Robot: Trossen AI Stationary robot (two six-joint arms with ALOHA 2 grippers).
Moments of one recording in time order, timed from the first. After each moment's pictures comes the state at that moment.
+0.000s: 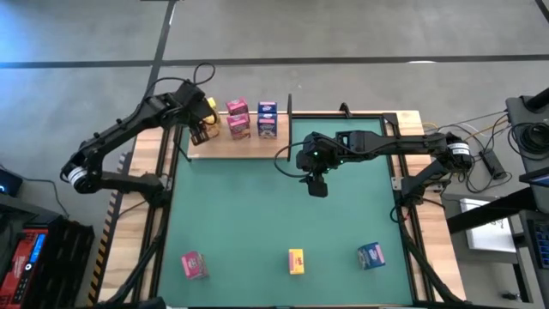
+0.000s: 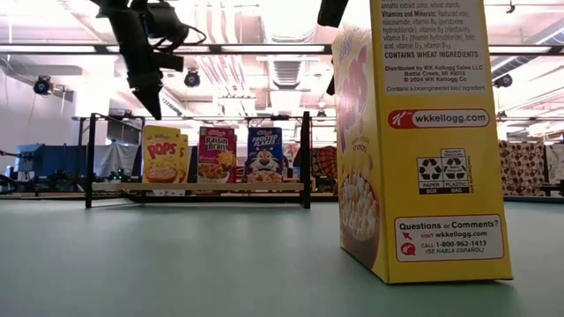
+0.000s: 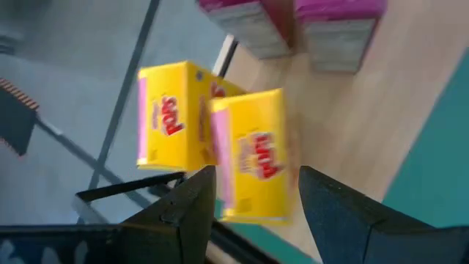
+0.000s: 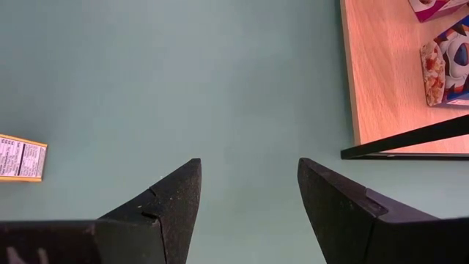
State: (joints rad) left arm 0.79 1.20 1.13 -0.96 -0.24 0.49; right arm -0.11 1.53 1.33 -0.74 -0.10 -0.12
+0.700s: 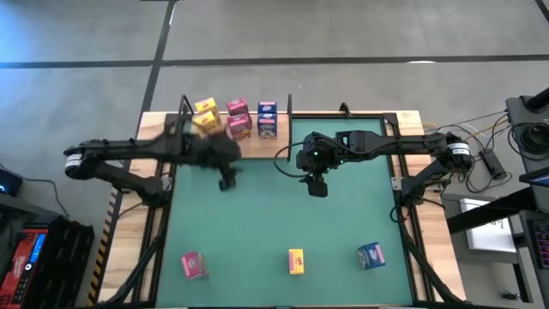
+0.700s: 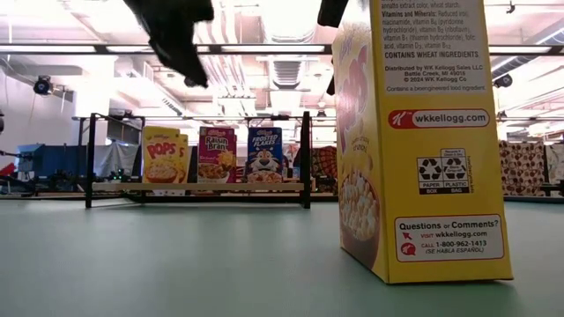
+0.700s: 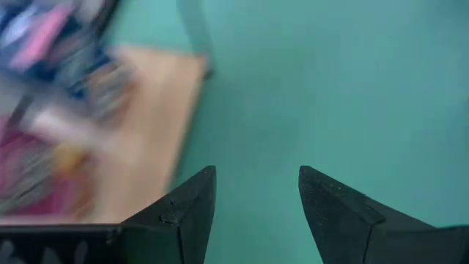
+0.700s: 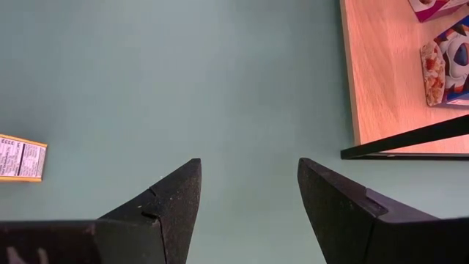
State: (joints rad) left arm 0.10 1.22 1.09 -0.74 -0.15 -0.05; right arm -0.11 1.53 1.33 -0.74 -0.10 -0.12
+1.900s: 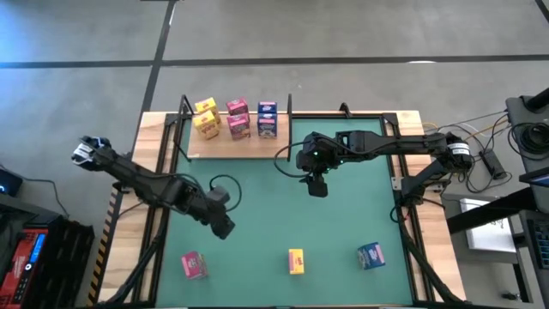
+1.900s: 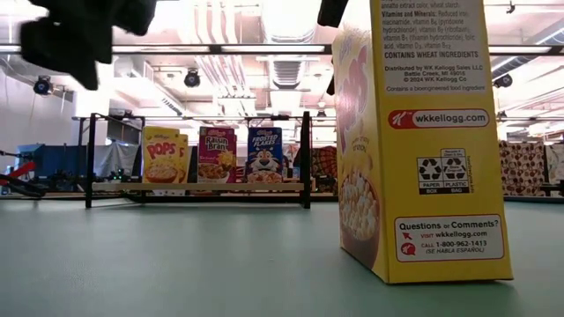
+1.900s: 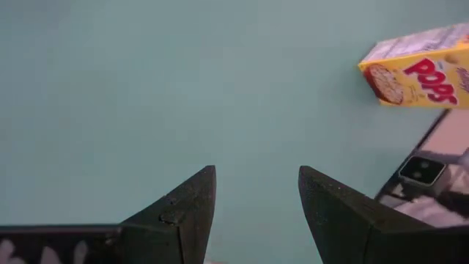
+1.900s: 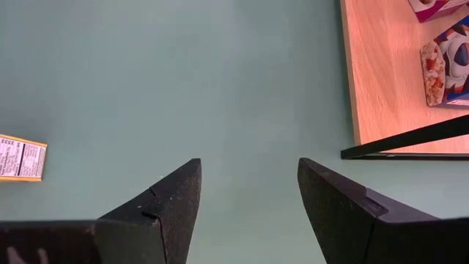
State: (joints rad) left arm -0.42 1.28 1.02 -0.85 -0.07 -1.29; right arm -0.11 1.53 1.33 -0.74 -0.10 -0.12
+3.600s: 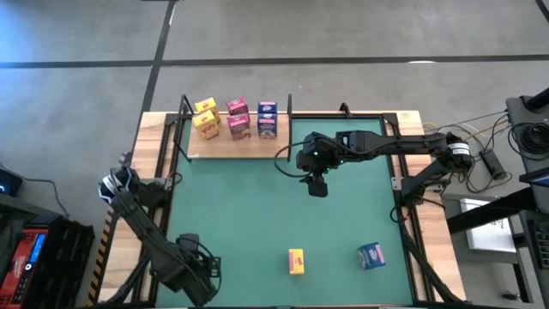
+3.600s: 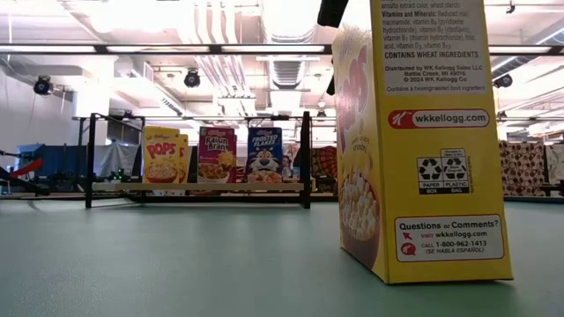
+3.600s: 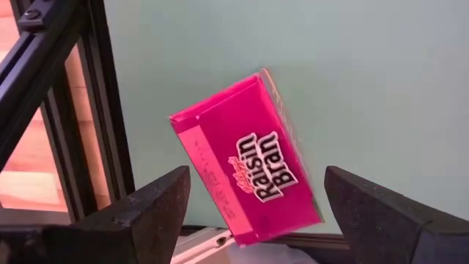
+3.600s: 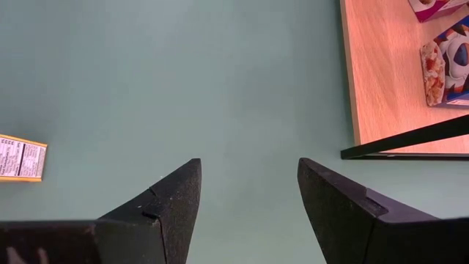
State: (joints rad) left arm -0.86 1.78 1.51 -1.38 0.09 -2.40; right arm -0.11 1.53 1.33 -0.74 -0.10 -0.12
